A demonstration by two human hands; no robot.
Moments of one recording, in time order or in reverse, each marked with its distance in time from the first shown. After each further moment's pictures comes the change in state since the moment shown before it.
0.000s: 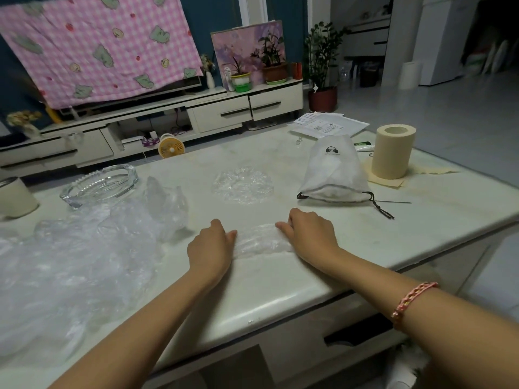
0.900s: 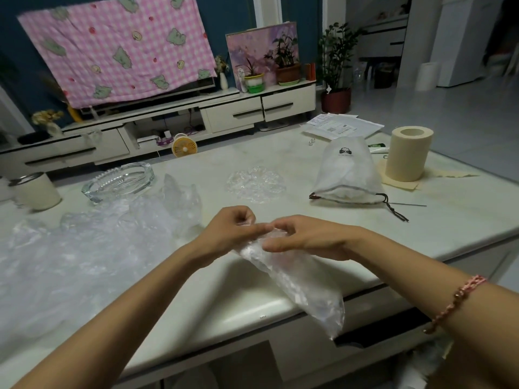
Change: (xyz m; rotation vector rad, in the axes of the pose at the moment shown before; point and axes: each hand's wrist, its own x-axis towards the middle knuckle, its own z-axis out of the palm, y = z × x) left_hand -0.006 0.015 -0.059 -0.850 -0.384 0.174; right_hand -0.009 -0.019 -0.044 0.892 -0.809 -0.151
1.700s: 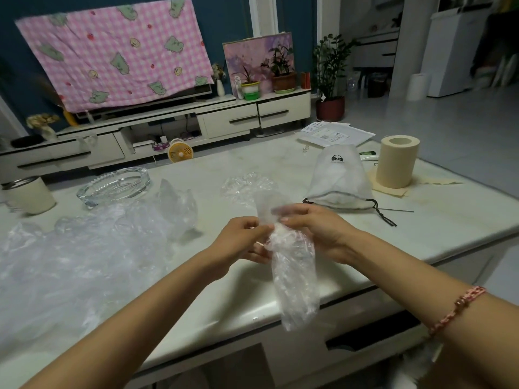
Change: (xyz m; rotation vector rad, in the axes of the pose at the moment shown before) left_hand -0.007 0.015 0.025 -0.229 -0.043 -0.218; right_hand -0.007 0.000 -0.005 0.486 0.376 -0.078
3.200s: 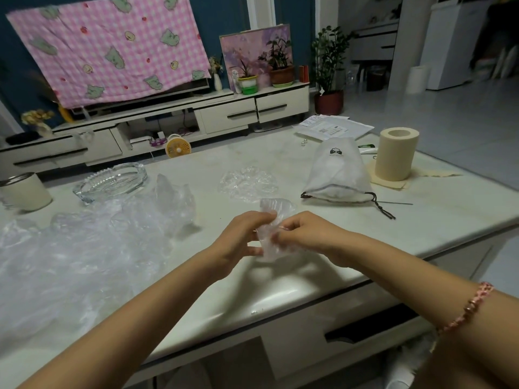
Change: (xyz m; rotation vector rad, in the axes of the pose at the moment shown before) left_hand -0.002 -0.002 0.008 -0.163 -0.045 -0.029; right_hand -0.018 0.003 0.014 -0.574 -0.035 -0.001
